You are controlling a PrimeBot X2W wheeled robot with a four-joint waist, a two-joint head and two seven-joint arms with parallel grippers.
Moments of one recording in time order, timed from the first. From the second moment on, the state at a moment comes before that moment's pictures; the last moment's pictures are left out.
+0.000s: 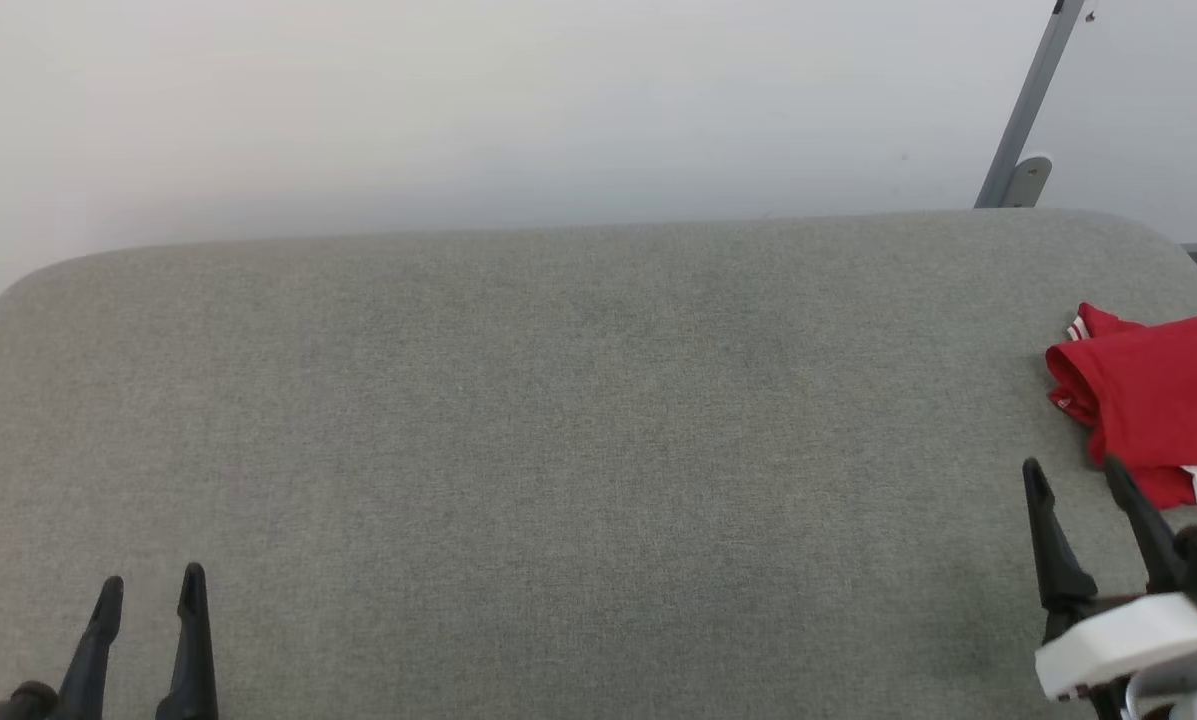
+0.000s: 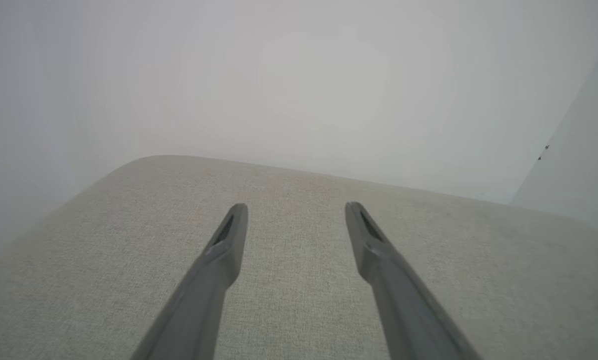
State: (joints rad) left arm 0.20 0.23 0.10 0.04 -0.43 -0.13 -0.26; right arm -0.06 -0.26 -0.02 0.28 0.31 0.13 -0.26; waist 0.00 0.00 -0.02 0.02
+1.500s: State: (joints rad) left arm 0.23 0.18 0.04 0.09 -0.49 -0.13 -0.24; right arm 0.10 -0.14 -0.05 0.26 0.34 0.13 -0.24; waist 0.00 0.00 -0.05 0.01
